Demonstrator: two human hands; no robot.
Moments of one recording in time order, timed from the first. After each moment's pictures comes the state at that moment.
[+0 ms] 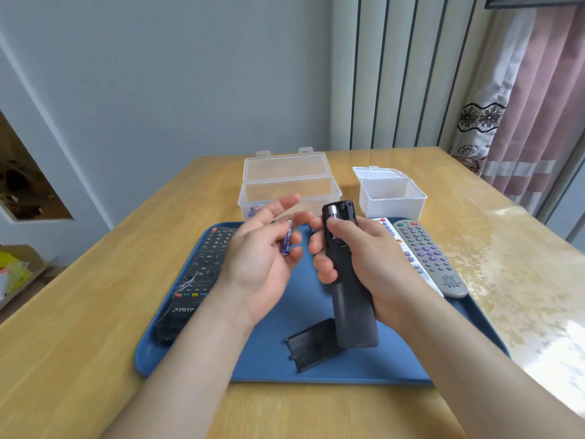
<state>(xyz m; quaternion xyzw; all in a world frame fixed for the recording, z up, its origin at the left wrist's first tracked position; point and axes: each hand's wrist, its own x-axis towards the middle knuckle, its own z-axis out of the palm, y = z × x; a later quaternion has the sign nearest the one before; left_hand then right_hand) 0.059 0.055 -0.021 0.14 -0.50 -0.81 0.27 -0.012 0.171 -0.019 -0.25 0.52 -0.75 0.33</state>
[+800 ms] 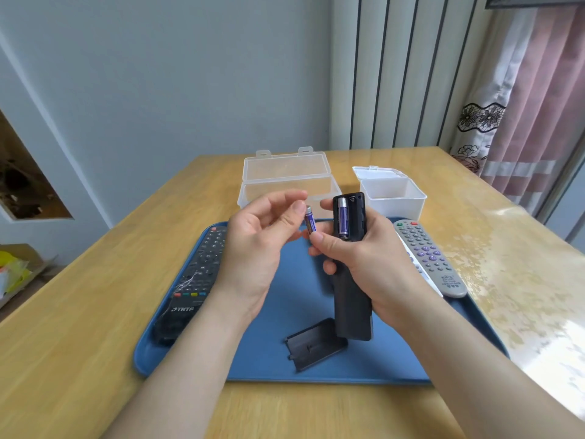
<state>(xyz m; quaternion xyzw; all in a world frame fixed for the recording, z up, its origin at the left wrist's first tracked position) 0.063 0.057 -0.017 0.07 -0.64 -0.67 0.37 -0.012 0.175 -0.017 -0.30 0.58 -0.72 0.23</state>
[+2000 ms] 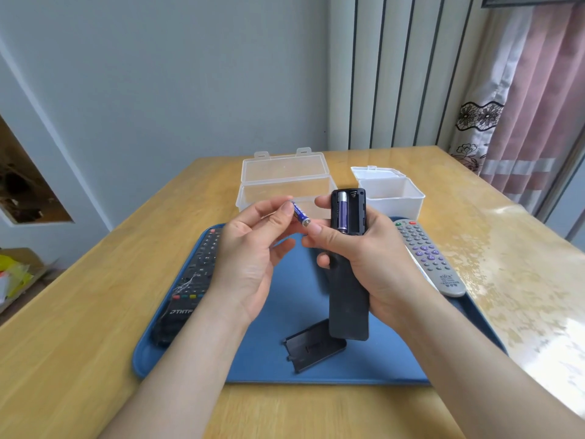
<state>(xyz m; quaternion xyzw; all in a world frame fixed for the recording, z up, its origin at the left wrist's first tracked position) 0.065 0.061 -0.014 0.14 -0.54 -0.76 0.33 -0.011 0.176 -0.013 -0.27 0.51 -0.77 0.27</state>
